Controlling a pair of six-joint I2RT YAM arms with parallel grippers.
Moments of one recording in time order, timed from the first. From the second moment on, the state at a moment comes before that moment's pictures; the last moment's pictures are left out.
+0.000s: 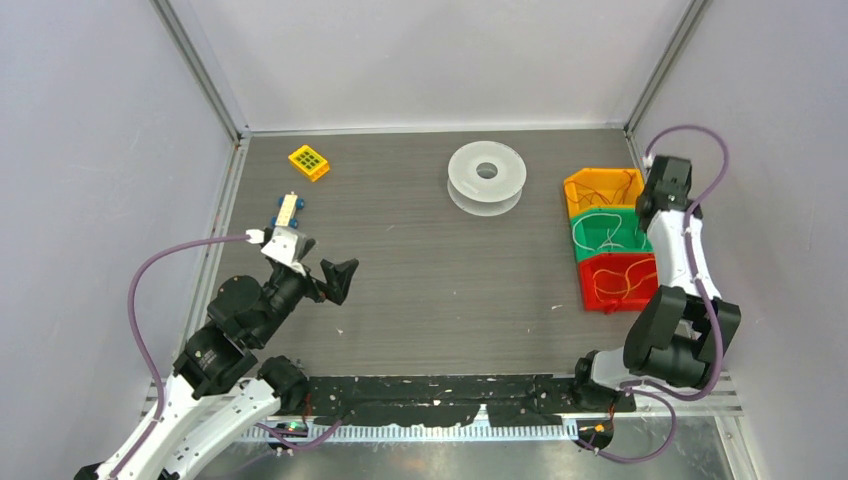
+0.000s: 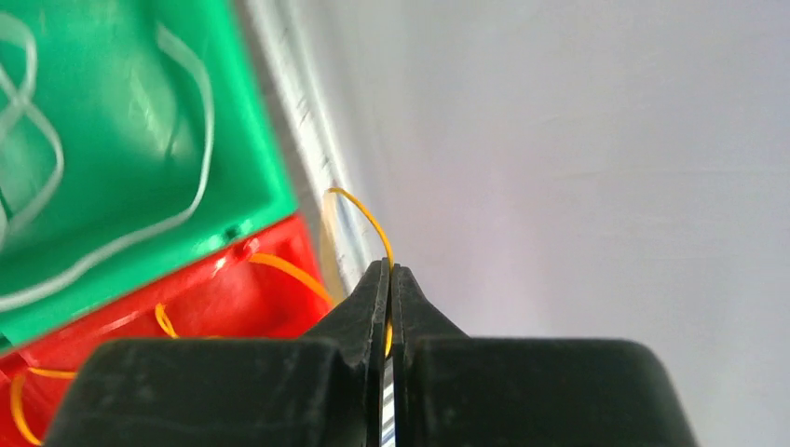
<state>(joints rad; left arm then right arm) -0.70 0.40 0.74 -0.42 -0.19 -0.10 -0.34 1.39 1.02 -0.52 0.52 -0.46</state>
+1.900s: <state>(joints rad) -0.55 1.55 1.01 0.24 0.12 -0.71 0.33 0.53 0.90 -0.44 -0.21 0.50</state>
